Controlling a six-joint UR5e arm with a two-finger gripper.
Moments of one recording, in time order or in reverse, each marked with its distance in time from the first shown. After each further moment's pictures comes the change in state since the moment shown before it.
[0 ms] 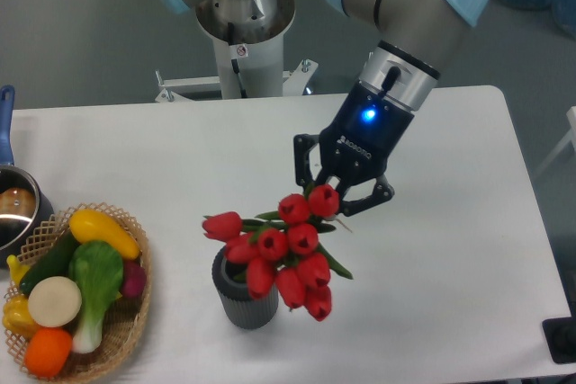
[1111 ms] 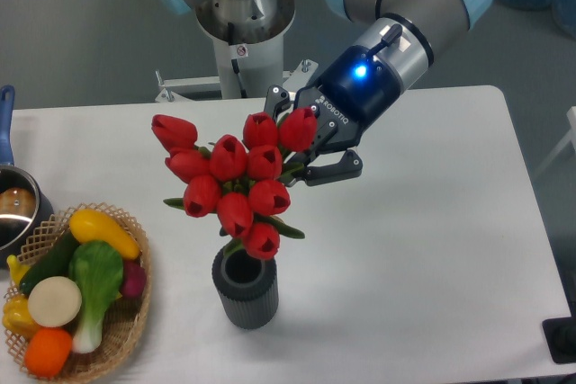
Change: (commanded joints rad) arm 0.015 -0.028 -0.025 0.098 -0.355 -0.002
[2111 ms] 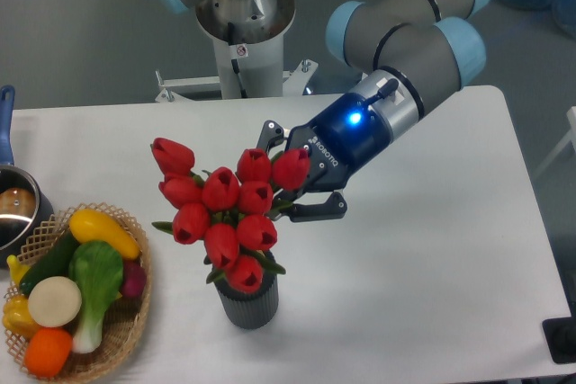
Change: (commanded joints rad) arm -0.029 -0.100 0.012 0.034 -0.075 0.011
